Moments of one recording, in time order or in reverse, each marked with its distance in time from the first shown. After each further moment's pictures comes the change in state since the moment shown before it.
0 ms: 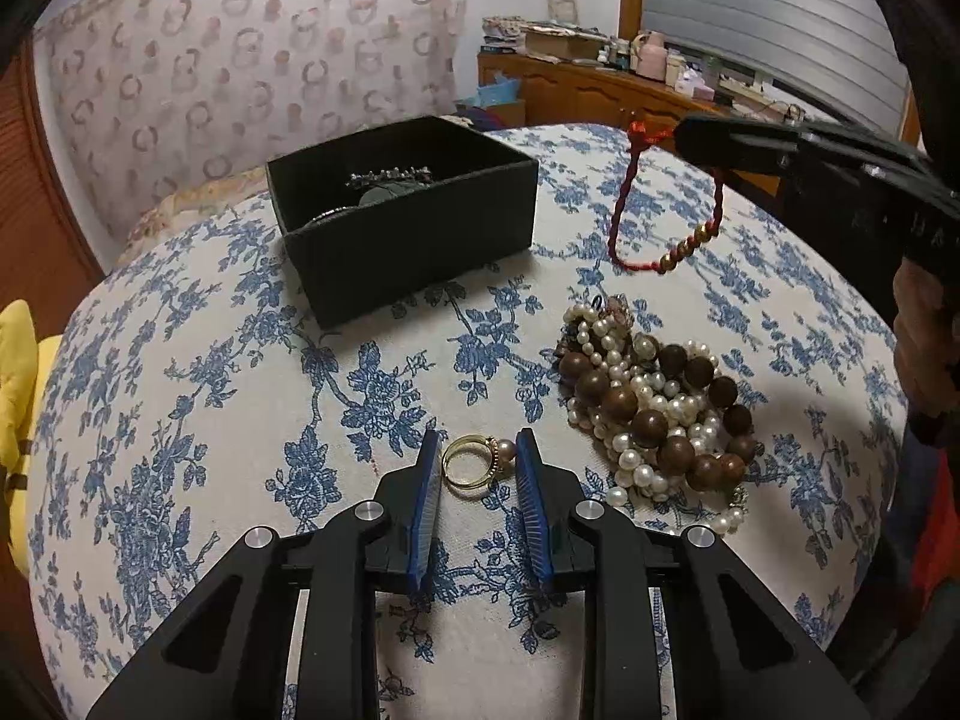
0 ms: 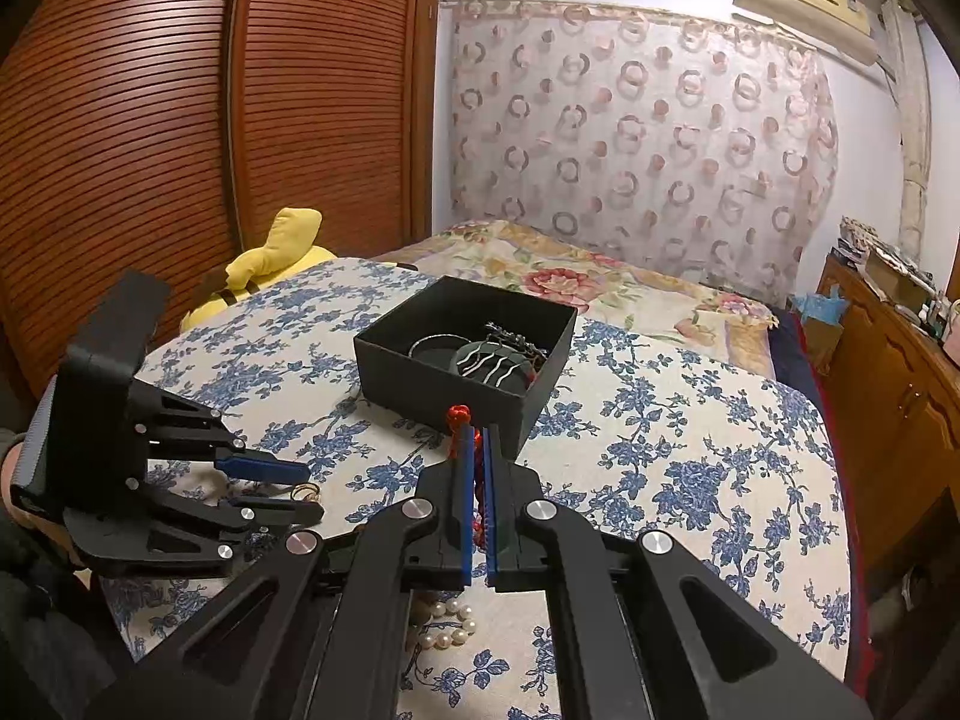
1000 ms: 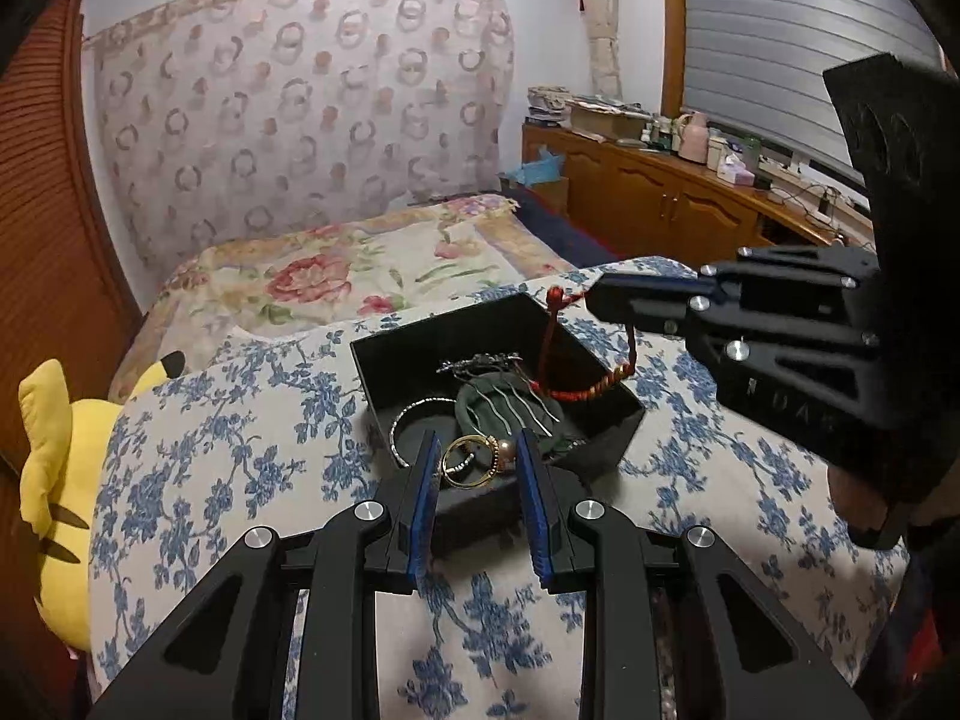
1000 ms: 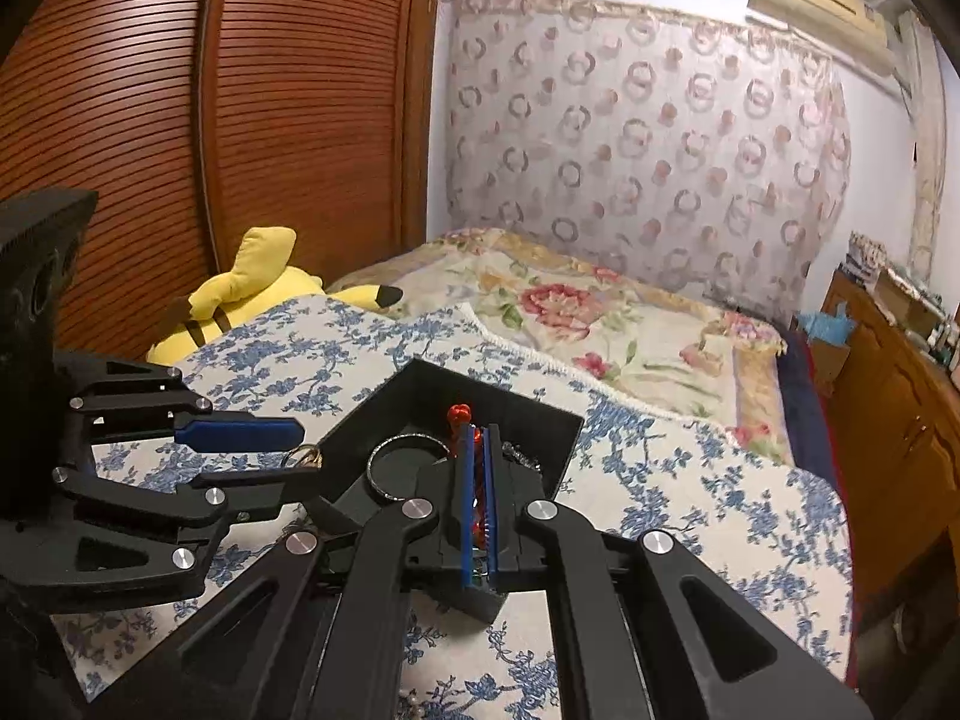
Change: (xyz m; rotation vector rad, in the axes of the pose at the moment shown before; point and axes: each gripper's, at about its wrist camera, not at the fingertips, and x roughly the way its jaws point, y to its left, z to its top) left arm -0.013 0.045 0.093 -0.060 -0.154 0.077; right arm 0.079 -0.014 0.075 -0.015 0.020 -0.006
